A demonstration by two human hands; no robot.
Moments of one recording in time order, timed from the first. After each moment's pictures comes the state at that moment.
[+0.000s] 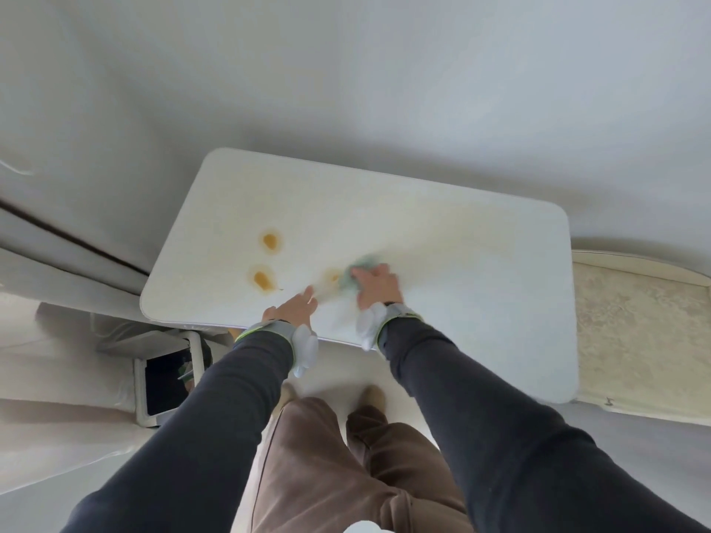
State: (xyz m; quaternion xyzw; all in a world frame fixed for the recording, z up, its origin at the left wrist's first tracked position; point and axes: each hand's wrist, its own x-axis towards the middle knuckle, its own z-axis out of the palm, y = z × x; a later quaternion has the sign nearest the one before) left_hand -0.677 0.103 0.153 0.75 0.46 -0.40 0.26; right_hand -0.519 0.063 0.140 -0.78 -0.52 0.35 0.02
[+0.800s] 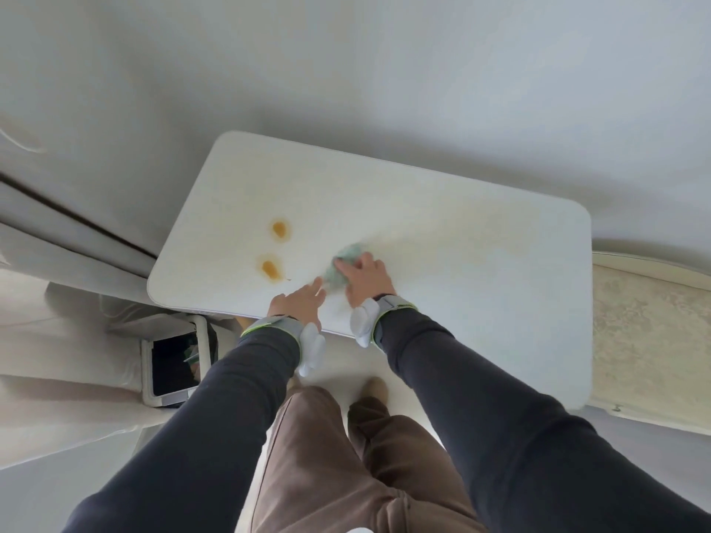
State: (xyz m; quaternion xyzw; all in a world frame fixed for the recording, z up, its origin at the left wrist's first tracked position) left_hand -0.677 0.097 0.165 0.77 0.46 -0.38 0.22; right_hand -0.539 0.081 0.125 -0.73 -0.61 0.30 -0.01
